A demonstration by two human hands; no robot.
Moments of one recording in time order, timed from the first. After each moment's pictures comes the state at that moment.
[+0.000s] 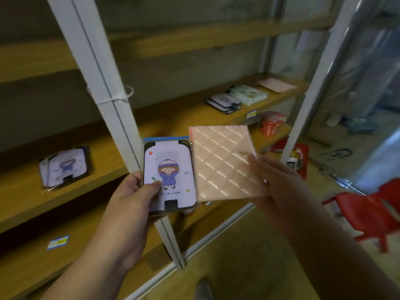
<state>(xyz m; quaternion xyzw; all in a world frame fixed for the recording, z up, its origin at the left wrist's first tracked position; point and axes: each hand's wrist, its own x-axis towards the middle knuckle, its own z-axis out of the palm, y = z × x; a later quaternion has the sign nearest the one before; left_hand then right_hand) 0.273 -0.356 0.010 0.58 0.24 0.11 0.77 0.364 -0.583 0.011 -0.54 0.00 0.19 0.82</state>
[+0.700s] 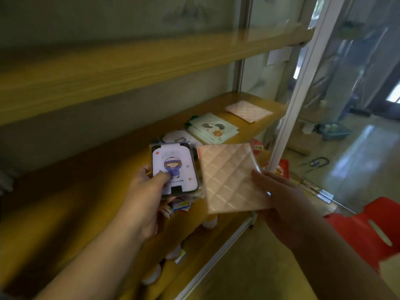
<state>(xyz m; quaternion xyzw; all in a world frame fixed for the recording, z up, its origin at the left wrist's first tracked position) 0.613 -0.413 -0.003 0.58 0.25 0.05 0.77 0.630 -0.652 -0.017 -0.55 0.08 0.13 0.82</state>
